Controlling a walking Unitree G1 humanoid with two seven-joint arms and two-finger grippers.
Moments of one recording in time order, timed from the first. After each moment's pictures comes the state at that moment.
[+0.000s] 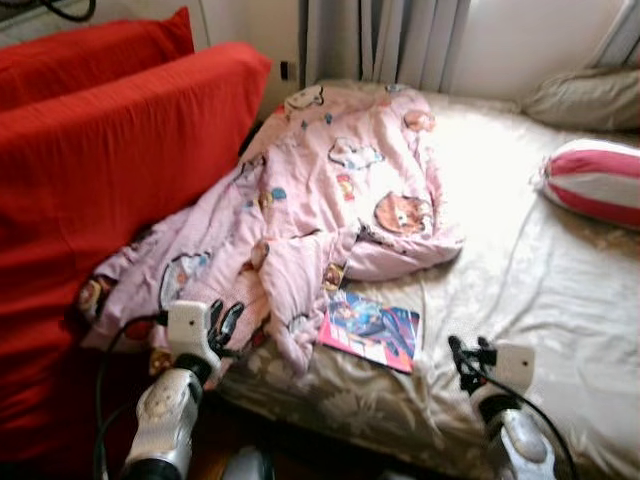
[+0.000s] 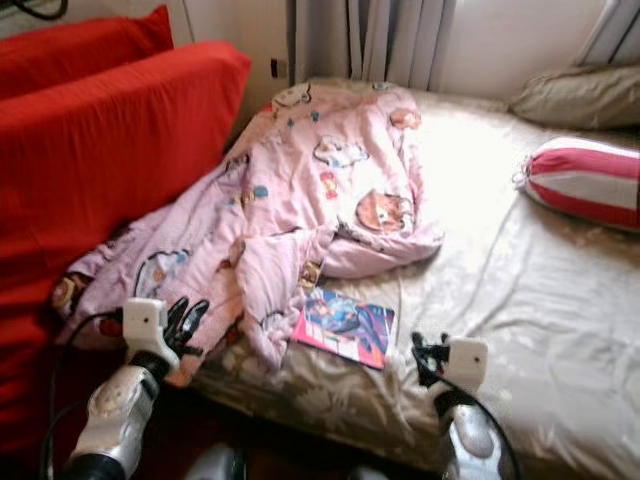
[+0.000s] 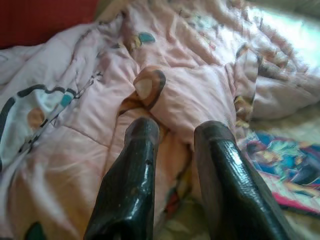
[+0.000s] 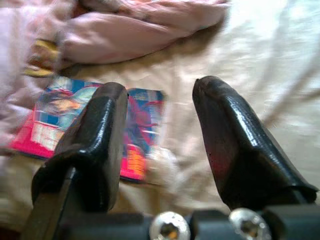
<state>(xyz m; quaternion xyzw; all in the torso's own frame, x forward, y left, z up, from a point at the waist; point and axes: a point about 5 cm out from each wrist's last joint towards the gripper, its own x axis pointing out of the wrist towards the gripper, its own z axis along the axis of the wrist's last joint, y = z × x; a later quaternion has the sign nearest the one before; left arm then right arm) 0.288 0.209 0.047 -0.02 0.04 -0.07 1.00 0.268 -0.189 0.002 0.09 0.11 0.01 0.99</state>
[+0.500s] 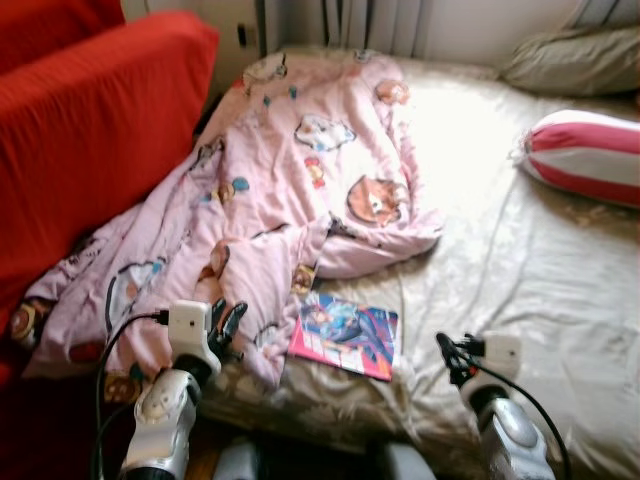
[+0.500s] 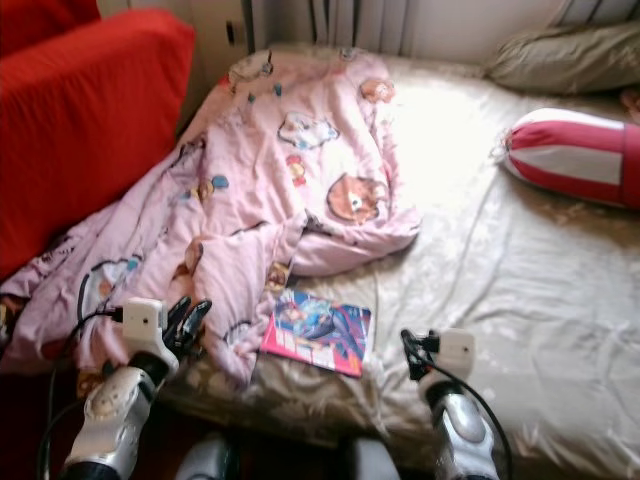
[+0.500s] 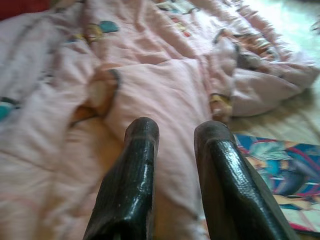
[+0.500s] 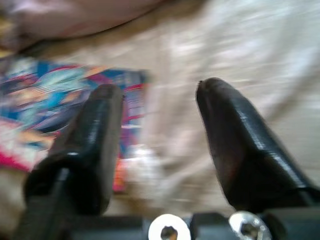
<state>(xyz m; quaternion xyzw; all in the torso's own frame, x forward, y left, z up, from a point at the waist) 0.292 0.201 0.068 -0.01 0.01 -0.10 0.99 0.281 -0.180 0.000 0.12 0.16 0.05 0.98</state>
